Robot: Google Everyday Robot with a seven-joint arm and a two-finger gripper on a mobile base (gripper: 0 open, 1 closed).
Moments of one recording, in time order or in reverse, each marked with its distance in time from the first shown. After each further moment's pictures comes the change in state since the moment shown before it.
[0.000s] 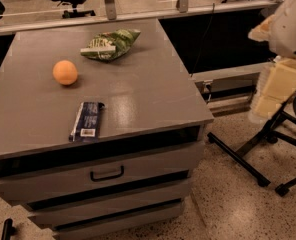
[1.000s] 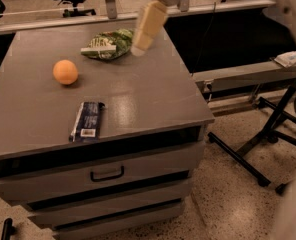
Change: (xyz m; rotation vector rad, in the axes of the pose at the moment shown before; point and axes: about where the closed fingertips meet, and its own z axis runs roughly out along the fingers) arm -0.246 -0.110 0.055 -0.023 -0.482 -0.319
